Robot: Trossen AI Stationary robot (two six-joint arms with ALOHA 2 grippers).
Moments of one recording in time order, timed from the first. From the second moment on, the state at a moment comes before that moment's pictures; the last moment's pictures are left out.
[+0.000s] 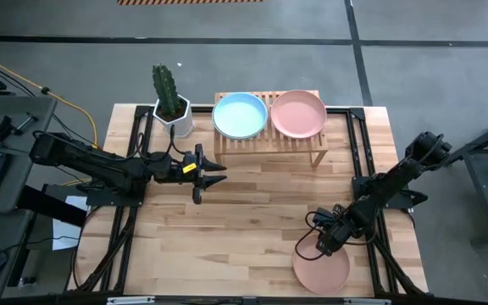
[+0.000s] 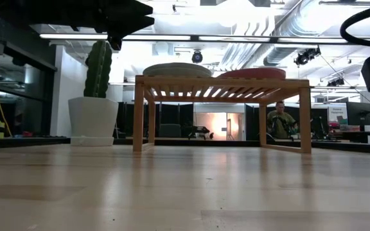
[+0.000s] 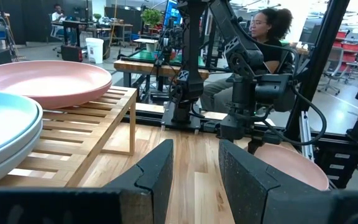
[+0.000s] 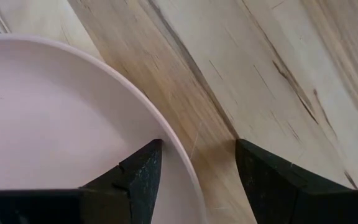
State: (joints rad) left arm -0.10 1.11 0.45 0.66 -0.15 -0.10; right arm 0.75 1.41 0.61 -0.50 0.10 1.30
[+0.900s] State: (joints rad) left arm -0.09 1.11 0.45 0.66 -0.15 -0.10; right arm 0.75 1.41 0.61 -0.50 0.26 1.39
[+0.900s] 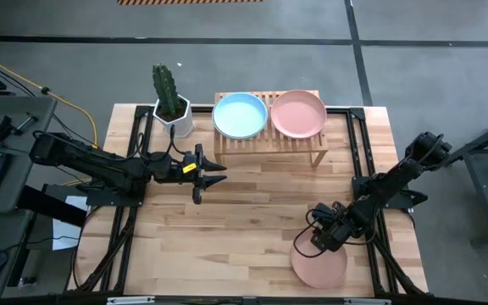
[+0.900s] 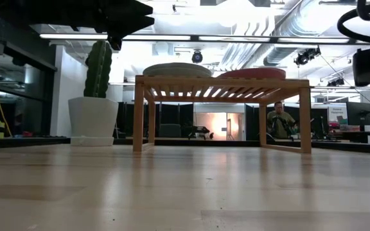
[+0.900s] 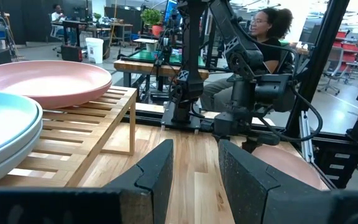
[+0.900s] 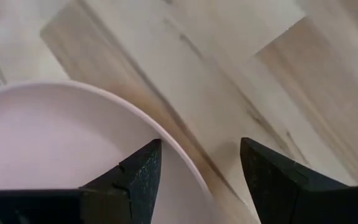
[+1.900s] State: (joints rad) left arm -0.10 1.11 0.45 0.66 -0.15 -0.10; right arm 0.75 1.41 0.61 -0.69 0.59 1.71
